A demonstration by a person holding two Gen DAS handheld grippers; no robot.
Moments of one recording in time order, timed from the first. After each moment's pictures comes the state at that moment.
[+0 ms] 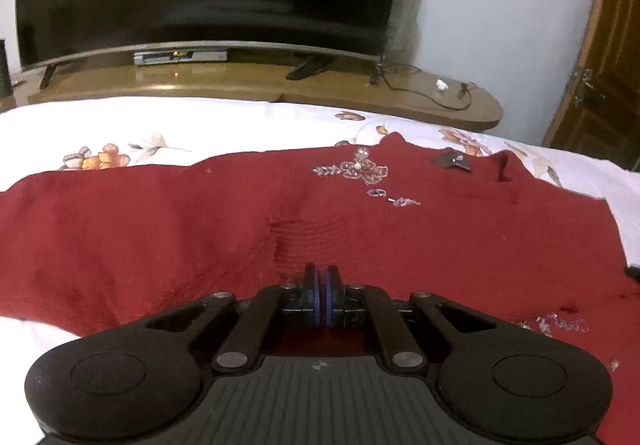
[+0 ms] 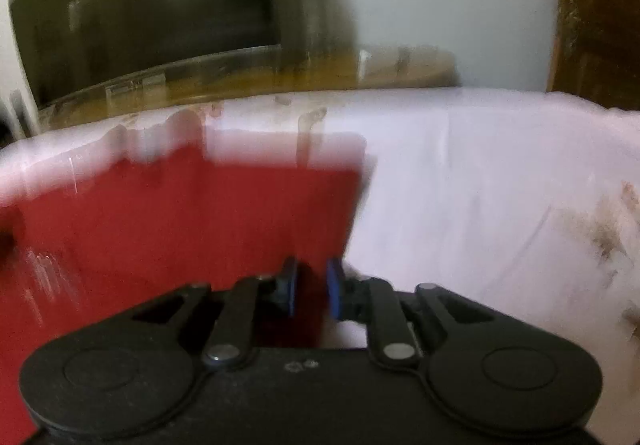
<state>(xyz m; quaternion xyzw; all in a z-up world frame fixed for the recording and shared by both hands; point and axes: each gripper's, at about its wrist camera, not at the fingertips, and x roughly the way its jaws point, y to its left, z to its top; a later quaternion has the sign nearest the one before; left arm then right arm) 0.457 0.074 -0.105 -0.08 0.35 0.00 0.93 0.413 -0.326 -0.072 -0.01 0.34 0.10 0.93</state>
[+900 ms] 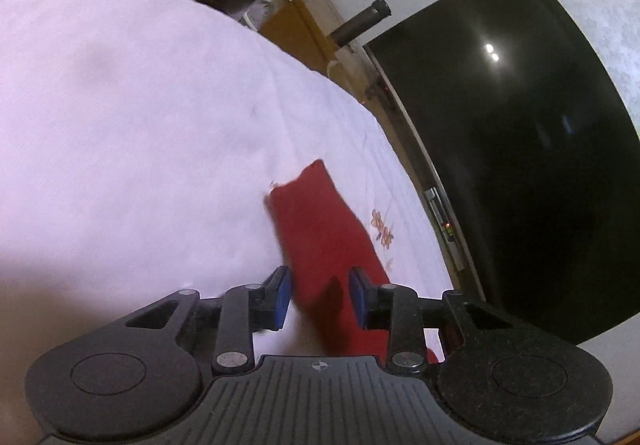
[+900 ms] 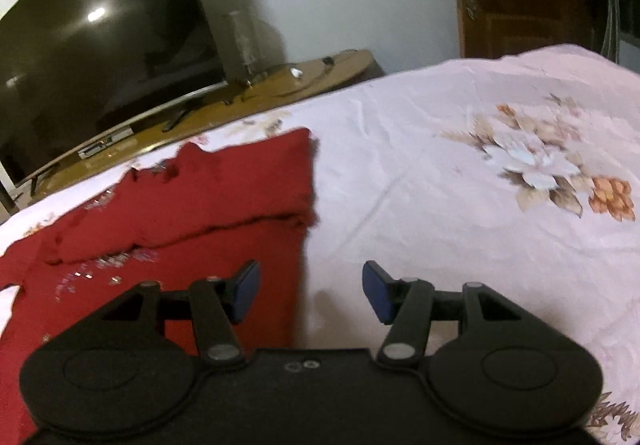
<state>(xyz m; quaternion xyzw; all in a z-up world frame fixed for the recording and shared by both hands) 0.298 0.465 -0.151 -0.52 0.16 0.25 0.80 0.351 -0.318 -0.079 0.11 0.35 0.00 0.93</state>
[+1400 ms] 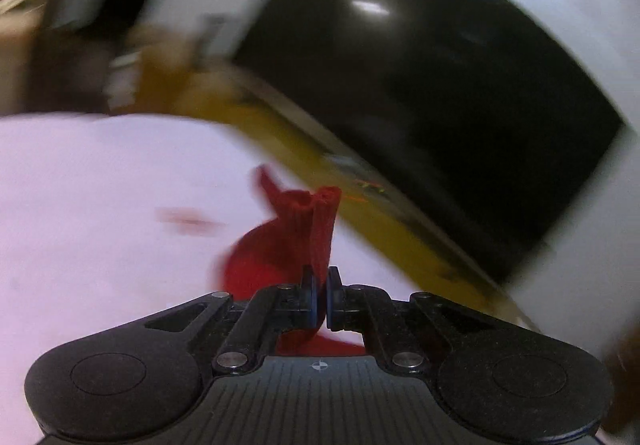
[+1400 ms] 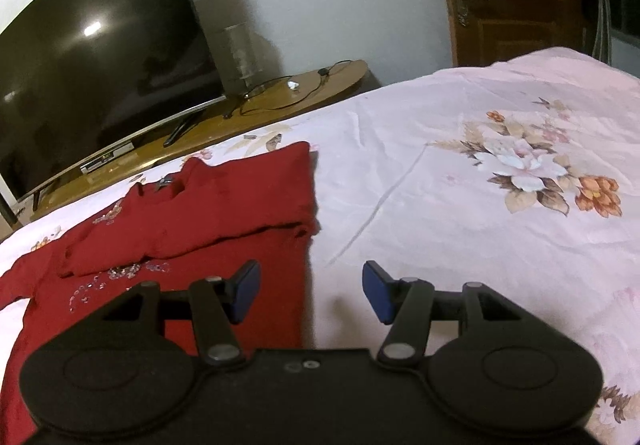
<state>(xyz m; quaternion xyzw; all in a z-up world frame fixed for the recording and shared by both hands) 0.373 0.337 -0.051 -0.30 0.17 0.13 0.93 0.326 -0.324 -0.073 0.12 0.34 -0.01 0.93</state>
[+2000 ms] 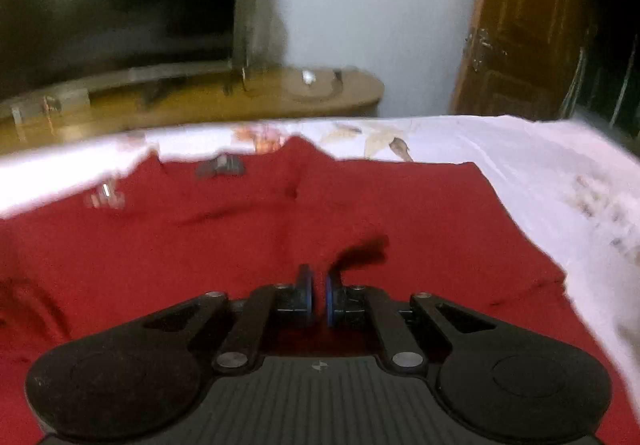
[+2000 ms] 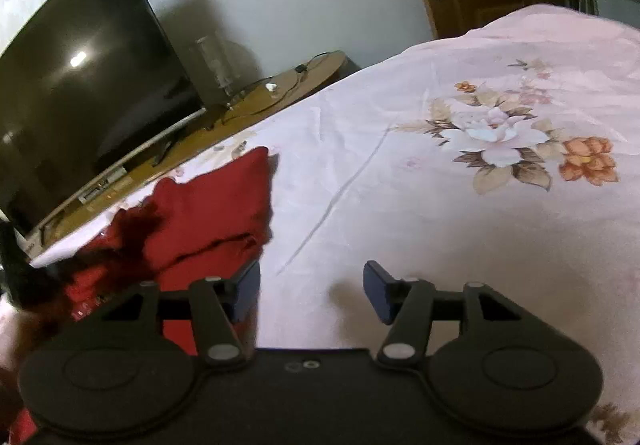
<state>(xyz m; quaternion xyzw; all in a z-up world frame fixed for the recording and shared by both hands) 0.462 -0.090 -0.101 0.01 0.31 -0.13 0.94 0.283 -0.391 -0.044 0.20 0.34 0.00 0.92</state>
